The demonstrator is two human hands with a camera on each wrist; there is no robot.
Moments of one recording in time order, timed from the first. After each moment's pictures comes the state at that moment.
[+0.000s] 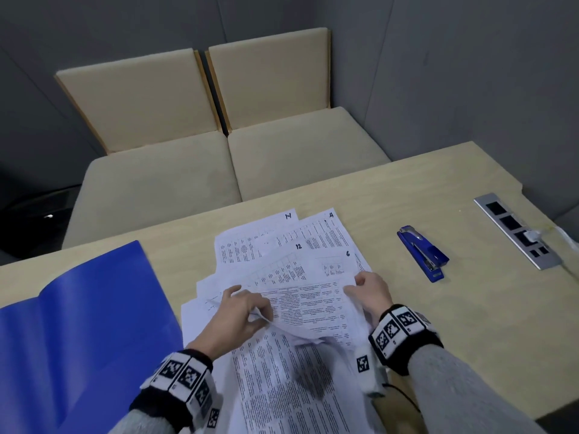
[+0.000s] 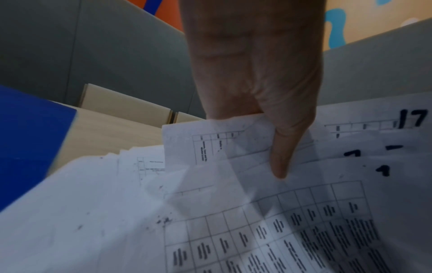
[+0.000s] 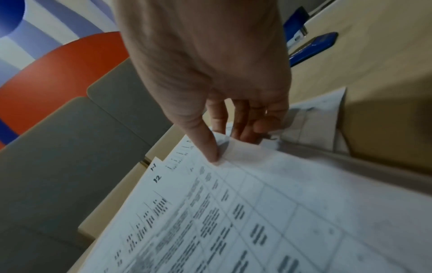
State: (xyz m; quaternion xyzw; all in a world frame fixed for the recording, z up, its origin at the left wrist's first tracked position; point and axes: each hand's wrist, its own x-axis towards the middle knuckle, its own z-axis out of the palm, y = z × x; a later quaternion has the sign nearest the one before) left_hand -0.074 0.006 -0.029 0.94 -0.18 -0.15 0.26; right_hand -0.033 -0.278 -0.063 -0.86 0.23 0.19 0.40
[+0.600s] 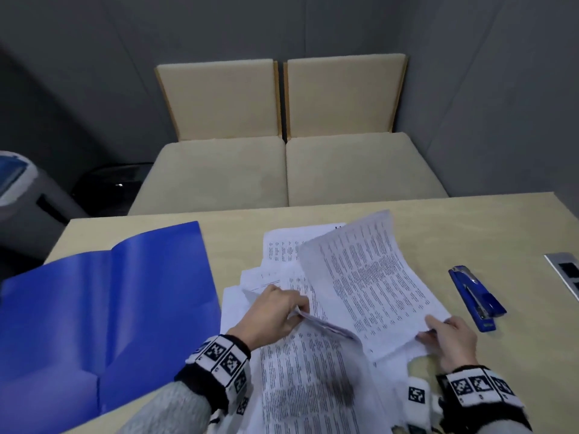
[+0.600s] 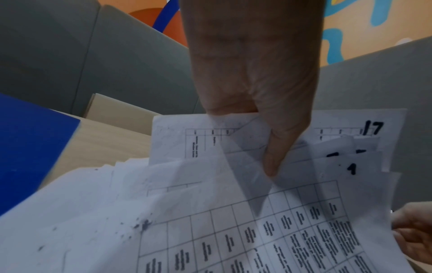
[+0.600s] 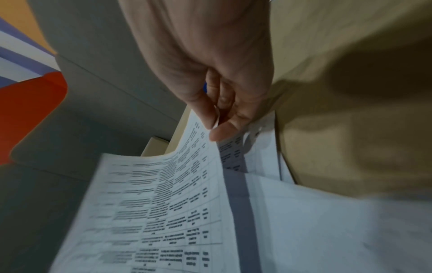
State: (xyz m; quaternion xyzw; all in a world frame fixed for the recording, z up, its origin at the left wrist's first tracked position) left_hand -0.082 0.003 -0.008 0.95 -0.19 -0.09 0.22; right_hand -0.049 -0.329 -0.062 -0.69 0.39 0.04 0.61
